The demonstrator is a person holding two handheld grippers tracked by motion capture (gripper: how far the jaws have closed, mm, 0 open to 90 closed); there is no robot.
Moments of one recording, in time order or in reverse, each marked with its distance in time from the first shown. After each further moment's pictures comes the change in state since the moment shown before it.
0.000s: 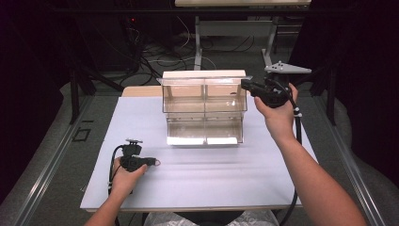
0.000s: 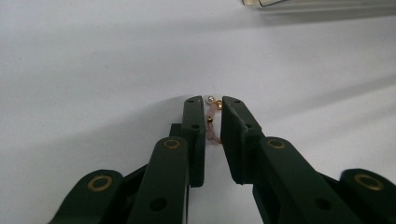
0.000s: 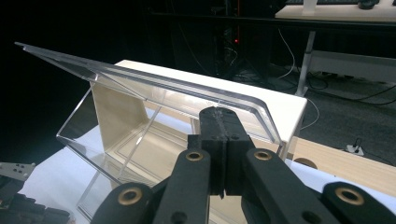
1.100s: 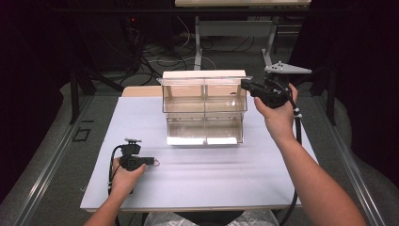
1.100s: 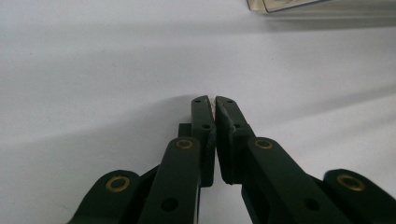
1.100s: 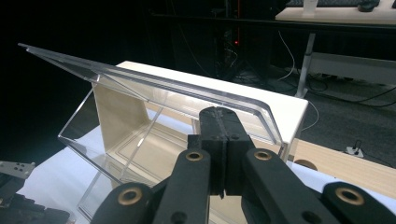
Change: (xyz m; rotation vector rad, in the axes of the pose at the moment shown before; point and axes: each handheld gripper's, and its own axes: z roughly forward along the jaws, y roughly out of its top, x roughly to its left) left arm 0.001 0.001 -0.002 -0.011 0.003 -0.044; right arm 0.002 0.000 -0.001 -0.007 0.001 -0.003
